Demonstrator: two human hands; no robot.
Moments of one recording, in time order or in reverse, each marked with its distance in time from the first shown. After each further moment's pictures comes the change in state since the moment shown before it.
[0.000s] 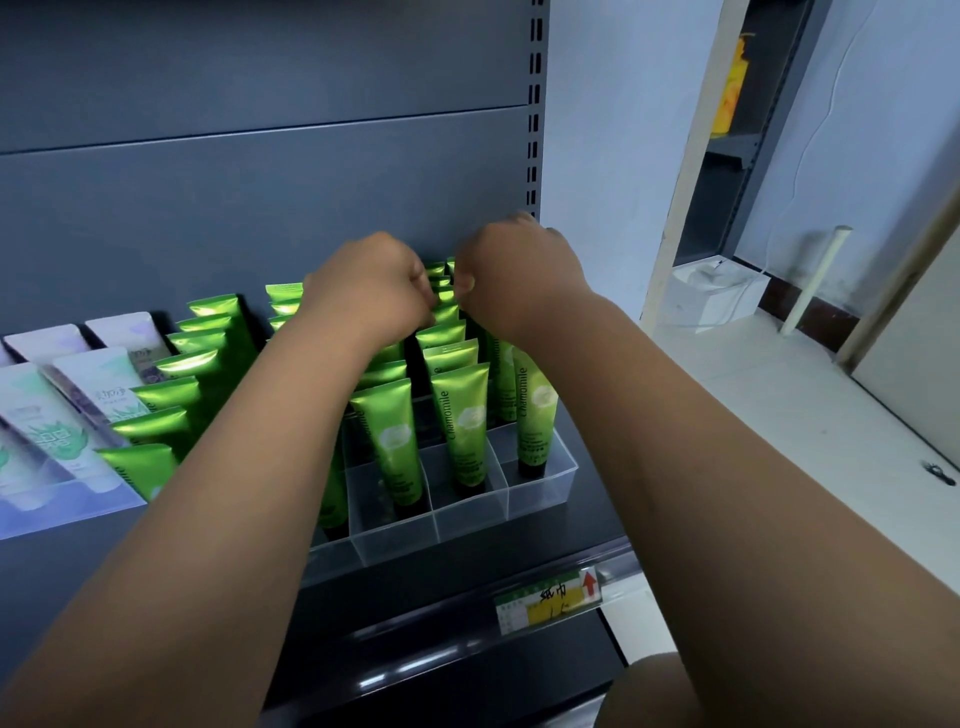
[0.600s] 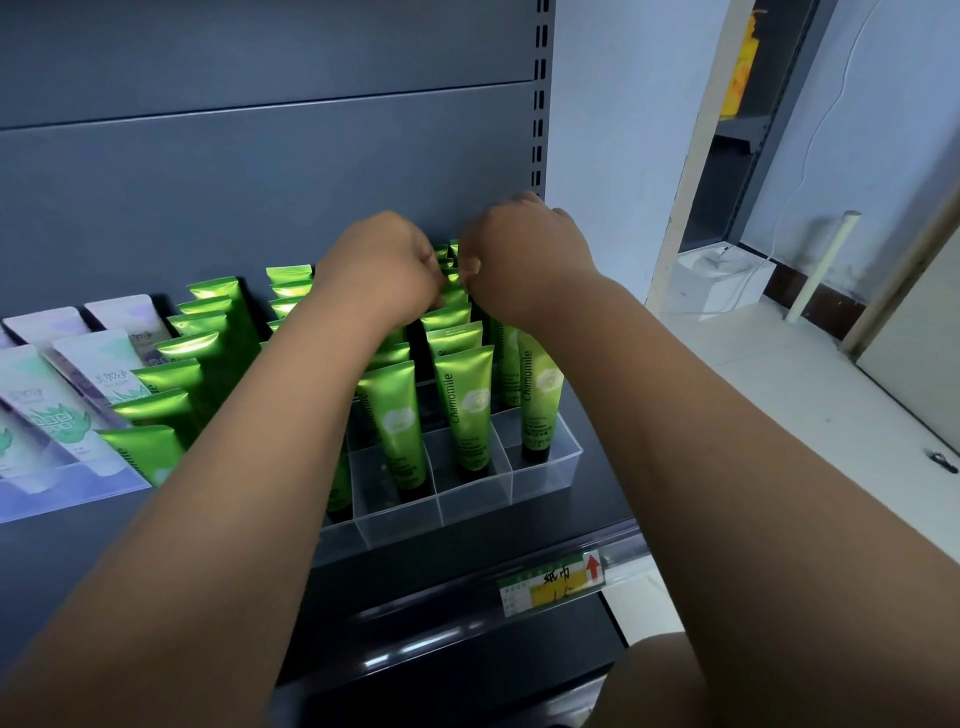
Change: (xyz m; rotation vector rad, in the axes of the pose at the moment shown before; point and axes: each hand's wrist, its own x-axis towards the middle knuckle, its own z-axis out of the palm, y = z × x) left_hand -0.002 0.008 0.000 -0.067 0.015 -0.017; right_hand -0.002 0.000 -0.001 -0.045 0.006 -0.039
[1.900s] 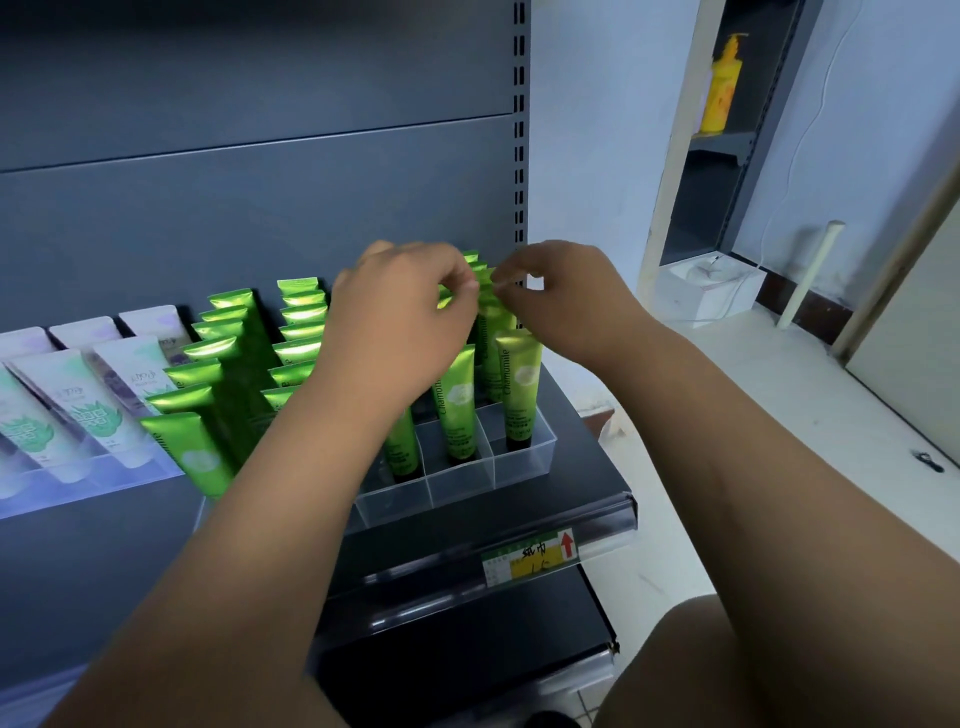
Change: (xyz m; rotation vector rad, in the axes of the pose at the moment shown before) left_hand -0.091 0.026 -0.003 -0.157 0.341 0.355; right_hand -0.061 0.037 -0.020 0.575 0.055 0.137
